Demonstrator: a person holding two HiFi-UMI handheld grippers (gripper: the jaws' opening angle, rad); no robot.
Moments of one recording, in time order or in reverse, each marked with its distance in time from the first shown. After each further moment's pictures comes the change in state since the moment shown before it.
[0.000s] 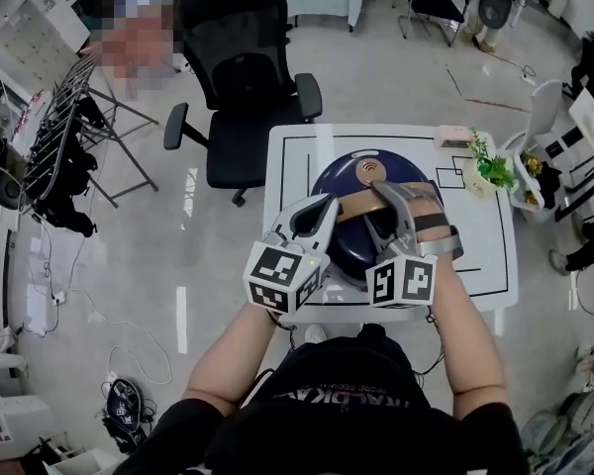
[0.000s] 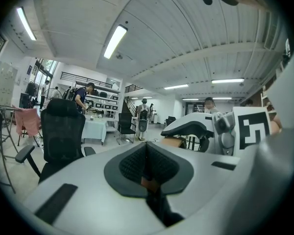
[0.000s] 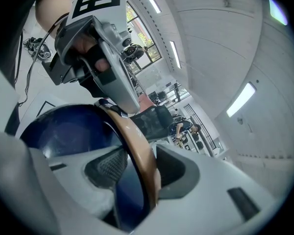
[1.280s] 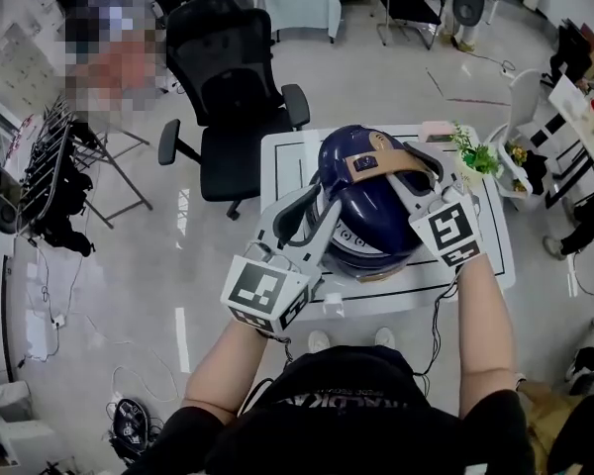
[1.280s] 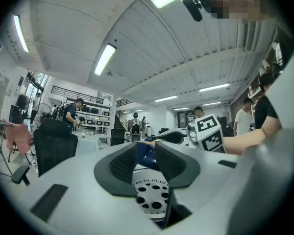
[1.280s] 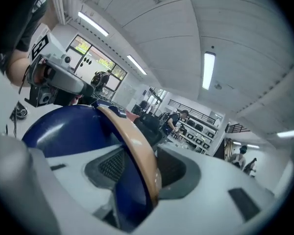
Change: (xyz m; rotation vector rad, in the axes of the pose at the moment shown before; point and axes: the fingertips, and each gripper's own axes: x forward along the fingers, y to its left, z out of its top) left arm -0.059 -0.037 0.072 0.097 -0.171 -0.088; right arm -0.035 -0.078 -0.027 0.533 -0.195 -0.023
